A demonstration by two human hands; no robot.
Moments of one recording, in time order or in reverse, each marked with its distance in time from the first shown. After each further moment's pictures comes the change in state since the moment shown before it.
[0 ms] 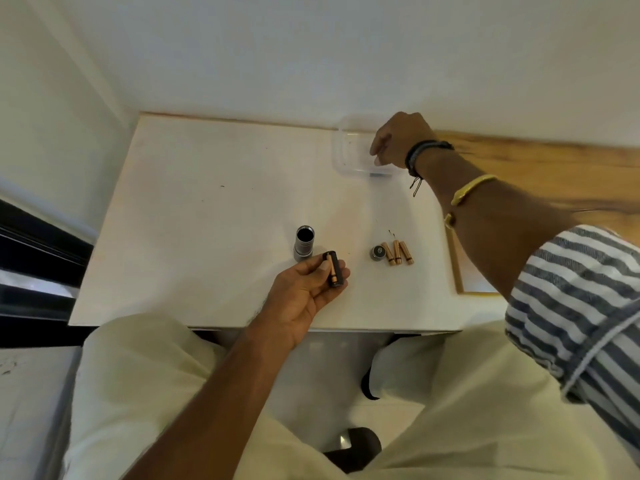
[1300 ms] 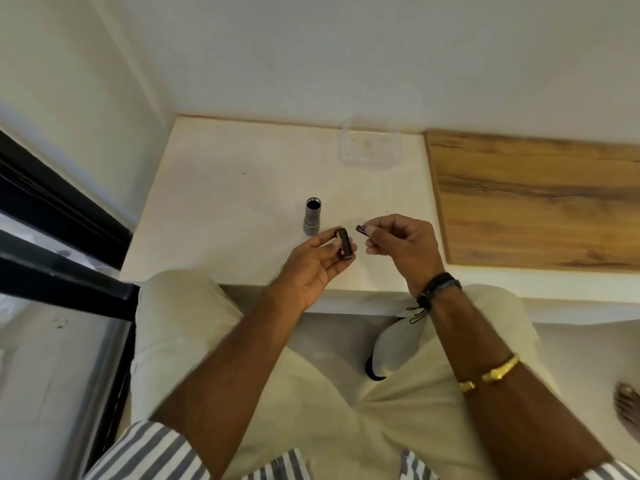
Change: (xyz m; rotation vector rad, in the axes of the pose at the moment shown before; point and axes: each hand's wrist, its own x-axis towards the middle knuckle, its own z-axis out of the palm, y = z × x) left_hand -0.027 -0.004 0.006 -0.009 -0.088 0.046; right_hand -0.238 -0.028 0.067 1.132 0.122 0.104
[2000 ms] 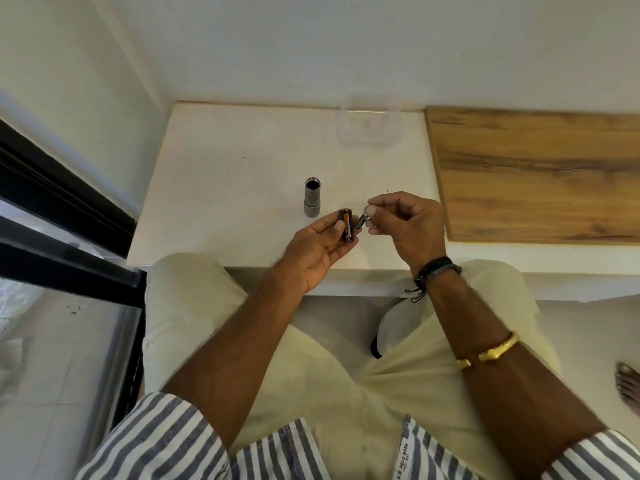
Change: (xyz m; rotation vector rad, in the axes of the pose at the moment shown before) left_hand -0.008 -0.005 -0.001 0.074 -0.072 0.001; right_hand -0.015 0.002 0.000 -0.053 0.073 -0.141
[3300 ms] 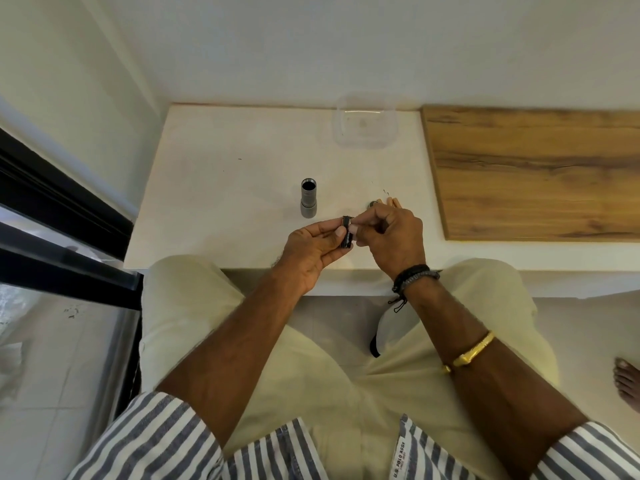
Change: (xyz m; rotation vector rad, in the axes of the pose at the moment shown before) left_hand 0.003 -0.002 -0.008 0.155 0.086 0.068; right_hand -0.011 -0.004 0.024 -0.316 -0.001 -0.048
